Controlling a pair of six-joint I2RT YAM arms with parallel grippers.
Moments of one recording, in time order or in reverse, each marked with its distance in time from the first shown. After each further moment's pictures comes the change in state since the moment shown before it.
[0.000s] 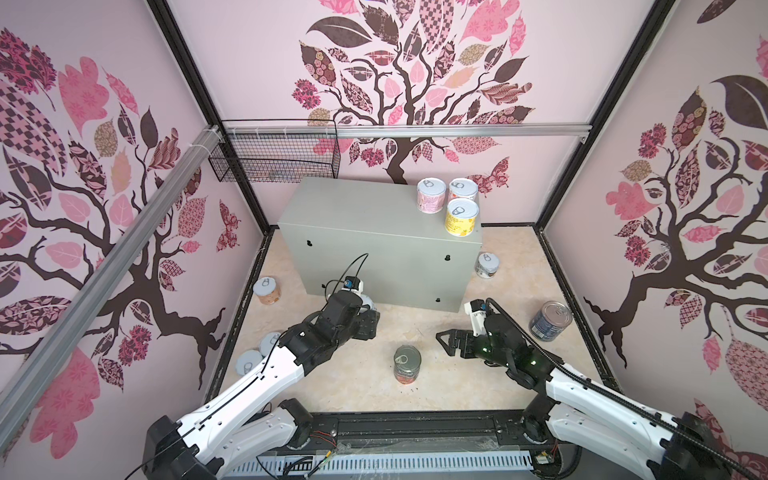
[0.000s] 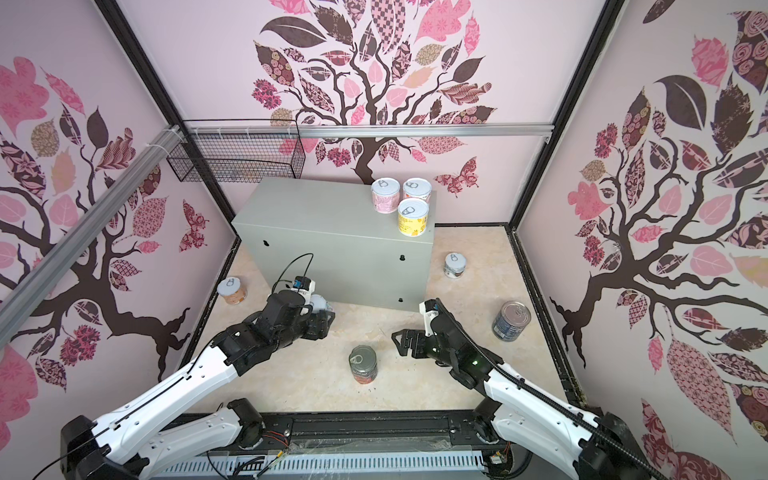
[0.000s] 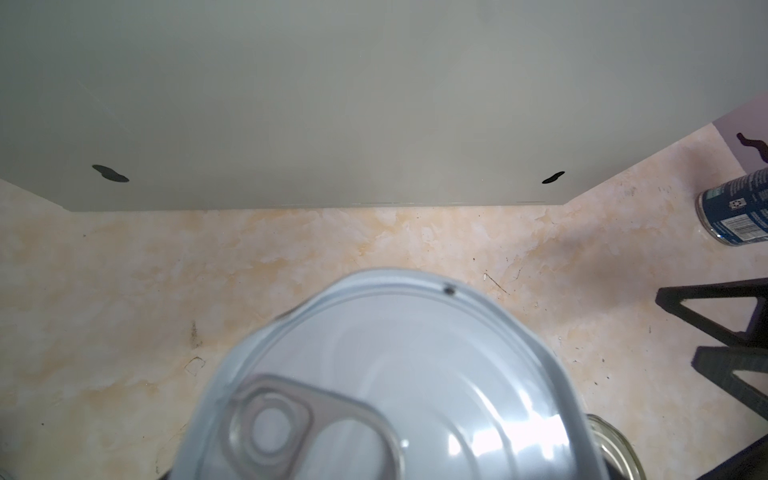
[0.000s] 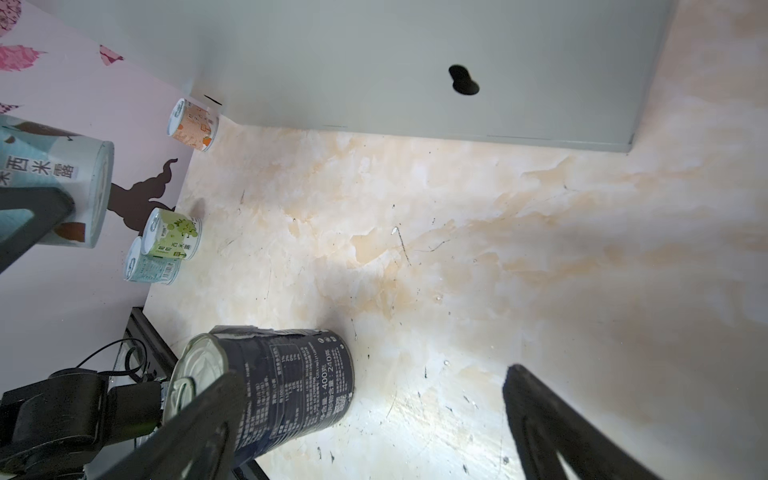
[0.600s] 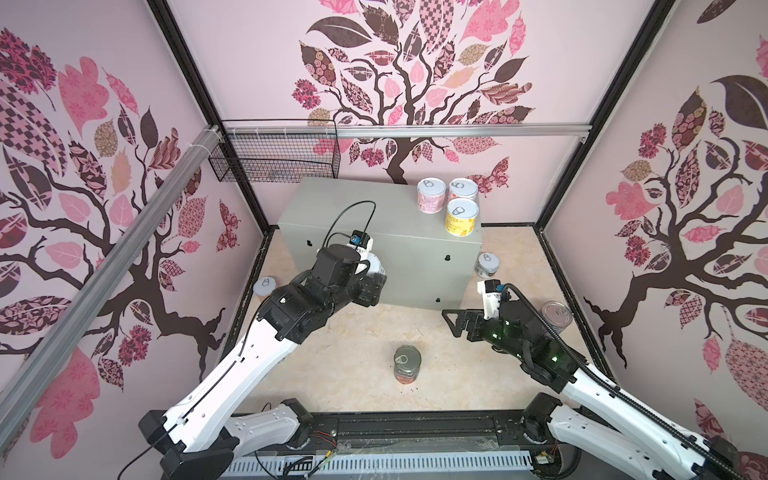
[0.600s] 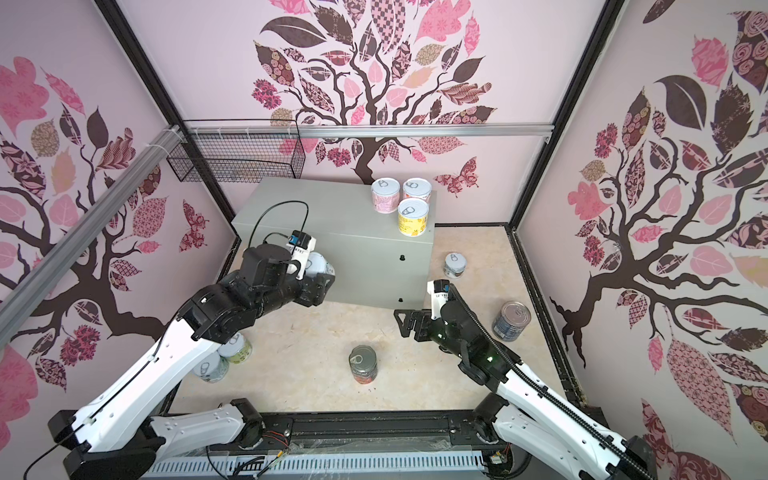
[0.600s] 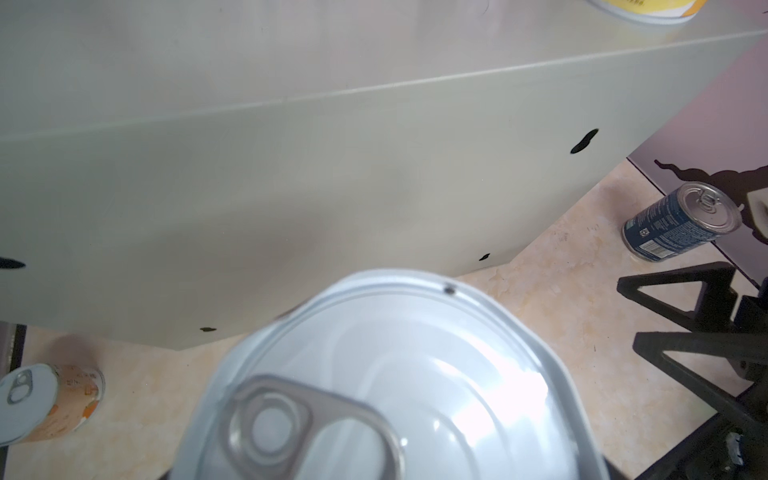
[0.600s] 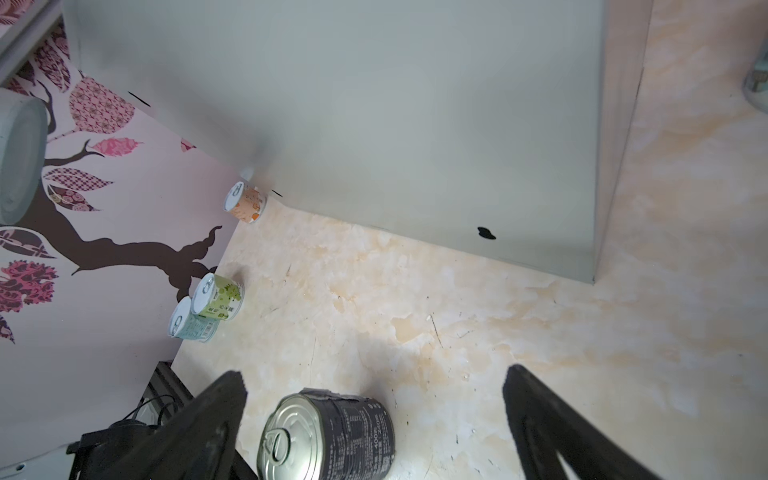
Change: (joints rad) left arm -0.002 0.195 0.614 -0.285 -0.013 0.234; right arm 0.000 -0.075 0.223 -0.122 0.115 -0.053
